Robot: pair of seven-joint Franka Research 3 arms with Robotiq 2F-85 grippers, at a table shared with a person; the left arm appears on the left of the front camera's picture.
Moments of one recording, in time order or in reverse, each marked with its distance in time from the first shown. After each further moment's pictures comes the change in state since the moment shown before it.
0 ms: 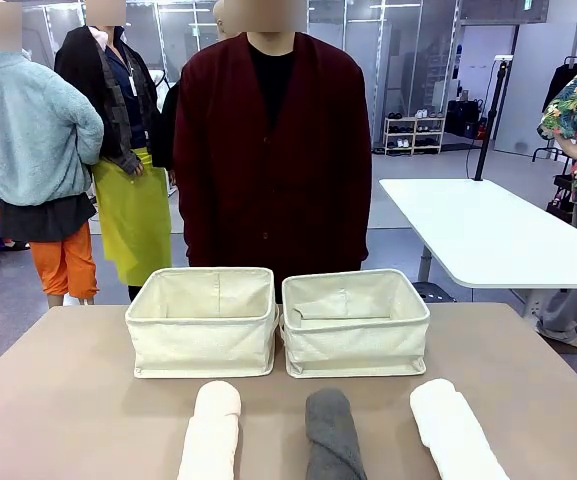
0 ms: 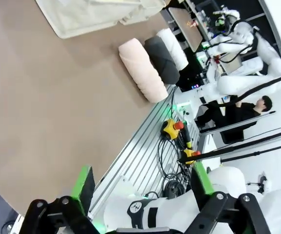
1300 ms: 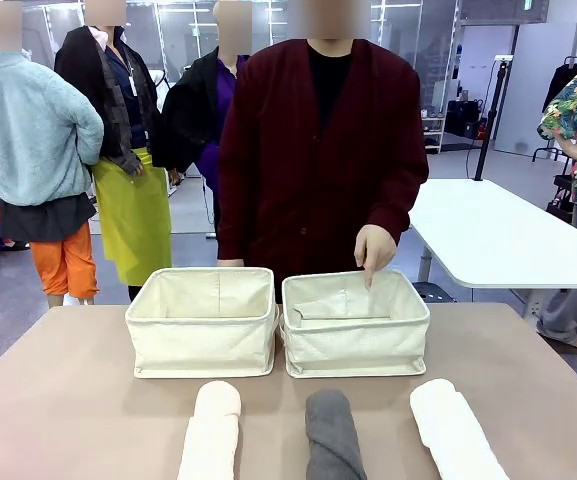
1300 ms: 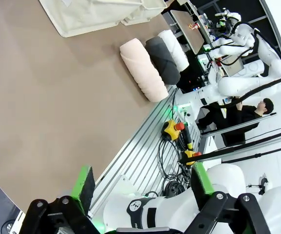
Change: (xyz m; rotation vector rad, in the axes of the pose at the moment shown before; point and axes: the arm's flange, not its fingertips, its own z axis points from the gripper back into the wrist) left arm -0.010 -0.005 0.007 0.012 -0.017 0.002; right arm 0.000 0.000 0.000 0.000 0.000 0.000
